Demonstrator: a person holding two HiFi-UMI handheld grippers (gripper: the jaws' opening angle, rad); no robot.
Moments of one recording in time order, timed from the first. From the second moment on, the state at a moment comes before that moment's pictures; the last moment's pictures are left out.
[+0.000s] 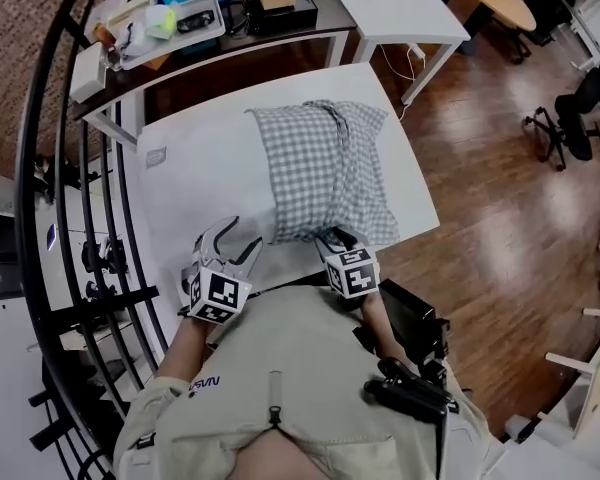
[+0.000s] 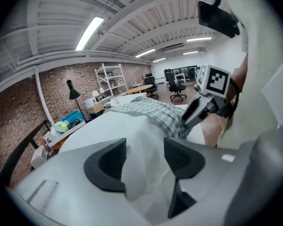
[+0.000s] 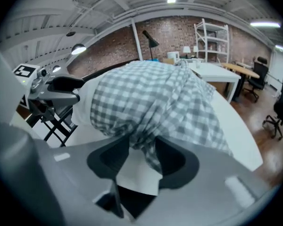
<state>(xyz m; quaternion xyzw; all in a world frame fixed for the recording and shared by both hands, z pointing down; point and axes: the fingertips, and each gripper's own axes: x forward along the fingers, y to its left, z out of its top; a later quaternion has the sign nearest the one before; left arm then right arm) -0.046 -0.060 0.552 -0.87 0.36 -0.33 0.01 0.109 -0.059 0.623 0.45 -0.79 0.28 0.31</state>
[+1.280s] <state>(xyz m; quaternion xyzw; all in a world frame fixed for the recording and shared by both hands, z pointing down) -0.027 -0.069 0.573 -0.88 0.36 -0.30 -0.08 0.269 -0.124 0.652 0.60 -0.63 0.19 0.45</state>
